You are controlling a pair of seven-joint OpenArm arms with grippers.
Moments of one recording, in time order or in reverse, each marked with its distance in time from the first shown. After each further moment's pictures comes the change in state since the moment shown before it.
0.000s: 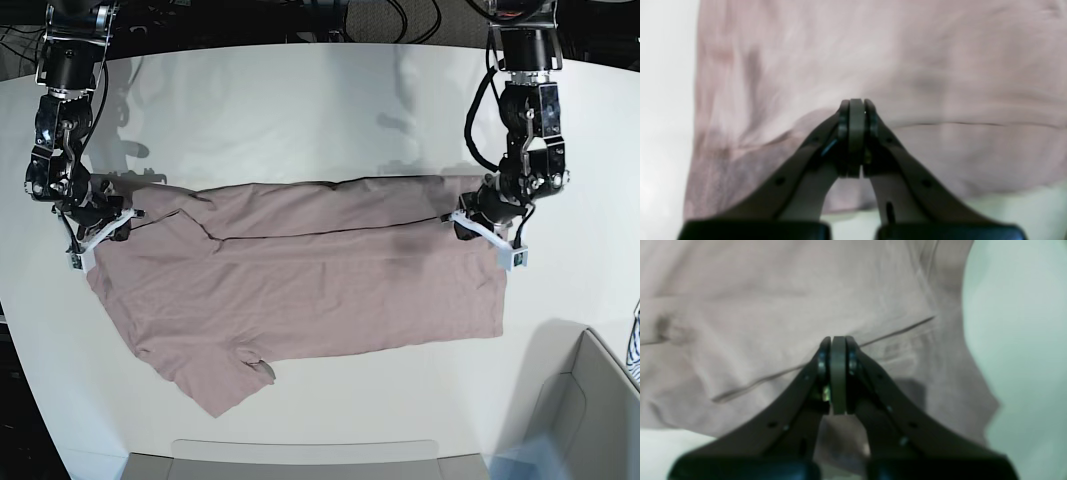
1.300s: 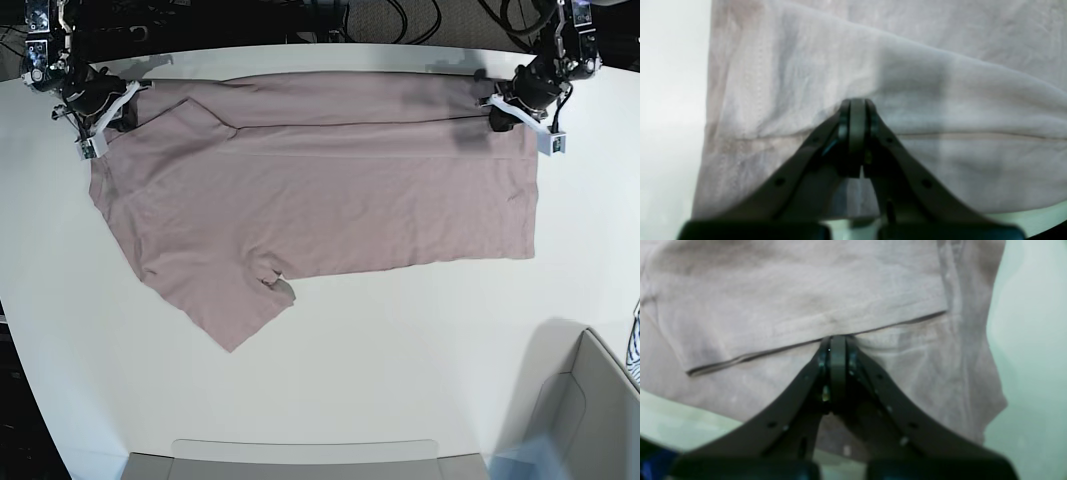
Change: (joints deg) left arm 36.3 -5.3 -9.9 12.7 -6.7 -4.2 -5.7; right arm -37.1 5.4 4.4 26.9 2.9 0.8 1.8
